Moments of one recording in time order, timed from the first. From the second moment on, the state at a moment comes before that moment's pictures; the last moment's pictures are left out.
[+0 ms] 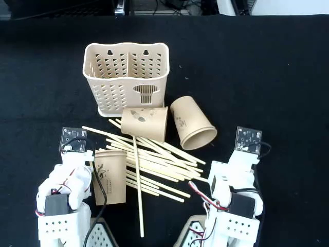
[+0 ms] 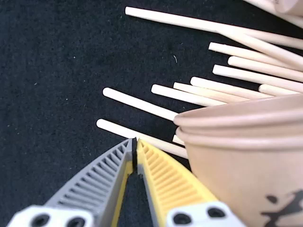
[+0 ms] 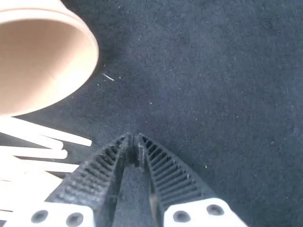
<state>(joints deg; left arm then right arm) -11.6 -103.8 96.3 72.0 -11.2 15.3 -103.4 96.7 72.1 0.8</state>
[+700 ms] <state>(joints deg) -11.6 -103.8 96.3 72.0 -11.2 -11.3 -103.5 96.7 73.2 0.8</state>
